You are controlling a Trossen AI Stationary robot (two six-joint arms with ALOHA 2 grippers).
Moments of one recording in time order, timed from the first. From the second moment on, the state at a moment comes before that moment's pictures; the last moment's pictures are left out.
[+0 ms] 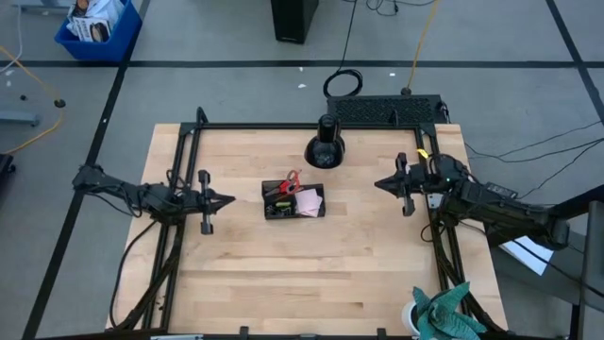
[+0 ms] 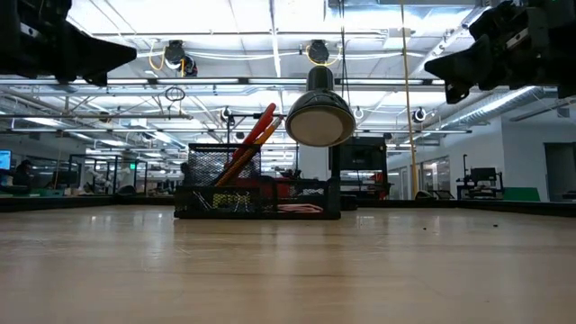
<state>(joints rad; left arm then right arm) -0.33 0.17 0.05 0.21 -0.41 0.23 -0.47 0.37 0.14 0.24 -0.50 0.06</state>
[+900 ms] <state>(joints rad) -0.41 0.15 0.01 0.20 -0.33 0.22 -0.15 0.41 0.02 0.40 -0.17 0.16</state>
